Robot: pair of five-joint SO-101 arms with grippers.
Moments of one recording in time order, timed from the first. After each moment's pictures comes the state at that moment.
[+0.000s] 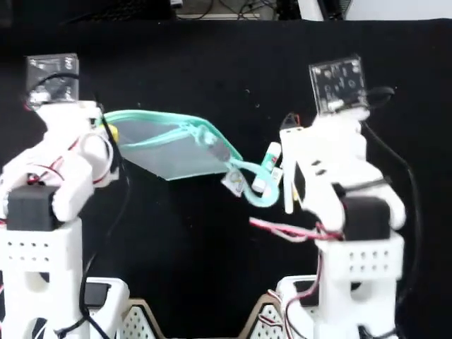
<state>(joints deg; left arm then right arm) -5.0 -47.7 17.2 77.7 3.9 -2.1 -49.2 25.9 66.9 7.3</state>
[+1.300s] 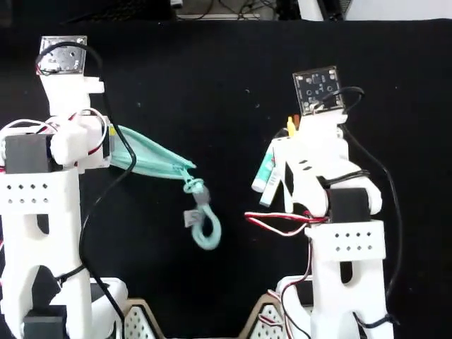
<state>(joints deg) -6.4 -28.0 2.8 91.5 -1.7 -2.3 -48.6 39.0 60.0 7.2</state>
